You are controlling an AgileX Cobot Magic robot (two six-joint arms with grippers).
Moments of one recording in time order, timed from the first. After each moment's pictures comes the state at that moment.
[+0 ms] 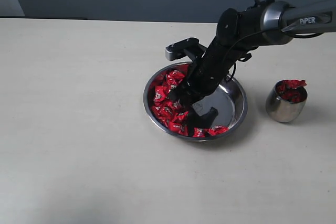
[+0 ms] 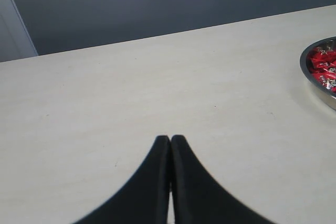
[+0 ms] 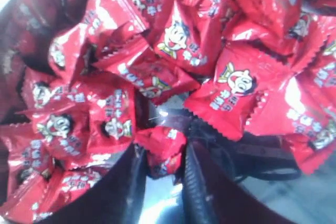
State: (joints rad) left arm -0.06 0.00 0.00 0.13 0.31 -0.05; right arm 0.44 2.14 -1.39 0.43 0.71 -0.56
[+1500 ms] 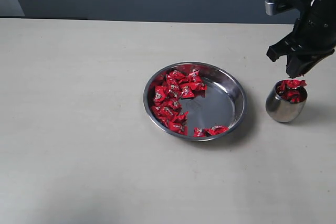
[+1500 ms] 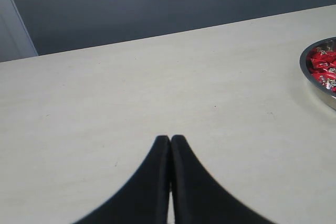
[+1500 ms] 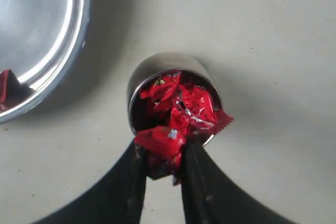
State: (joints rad) left arm -0.06 0.00 0.00 0.13 0.31 -0.05; right arm 0.13 1.80 -1.39 -0.03 1.17 -0.25
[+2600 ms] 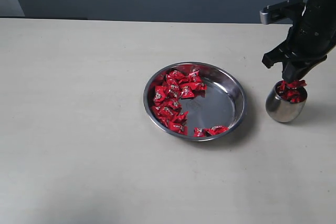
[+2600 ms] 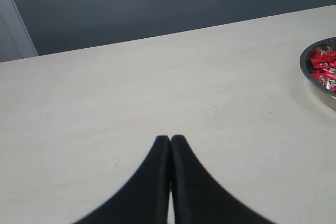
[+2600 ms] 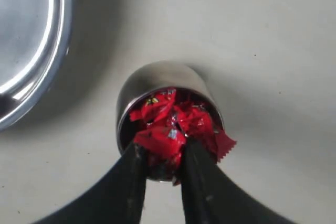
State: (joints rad) left arm -0.06 0.00 0.00 0.13 0.31 -0.05; right arm 0.13 1.86 -1.39 -0.04 1.13 -0.24
